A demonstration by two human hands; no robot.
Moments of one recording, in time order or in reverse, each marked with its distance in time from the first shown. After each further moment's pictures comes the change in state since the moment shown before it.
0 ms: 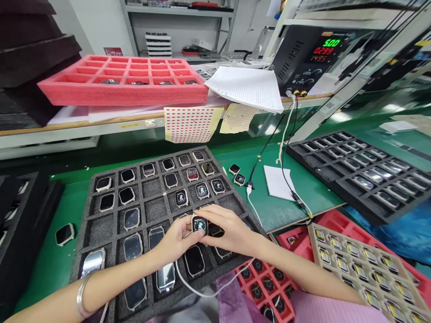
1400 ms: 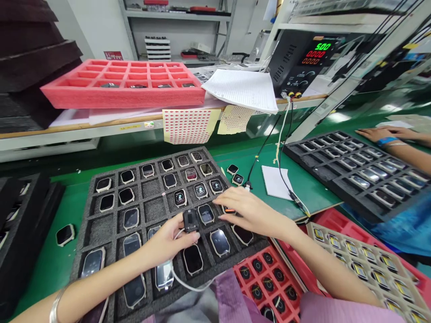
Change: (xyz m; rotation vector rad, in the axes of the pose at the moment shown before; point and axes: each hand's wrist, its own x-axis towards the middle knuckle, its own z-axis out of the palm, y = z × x) left_hand -0.014 0.036 -0.001 0.052 -0.013 -0.158; right_hand -0.006 0.010 -0.062 -0.394 -0.243 0.047
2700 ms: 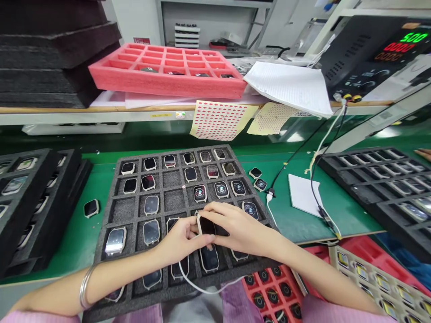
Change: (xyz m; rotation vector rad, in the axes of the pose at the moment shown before) left_hand -0.009 -0.024 -0.010 -0.059 0.099 0.037; right_hand 0.057 -0.046 0.016 0.287 -0.070 -0.158
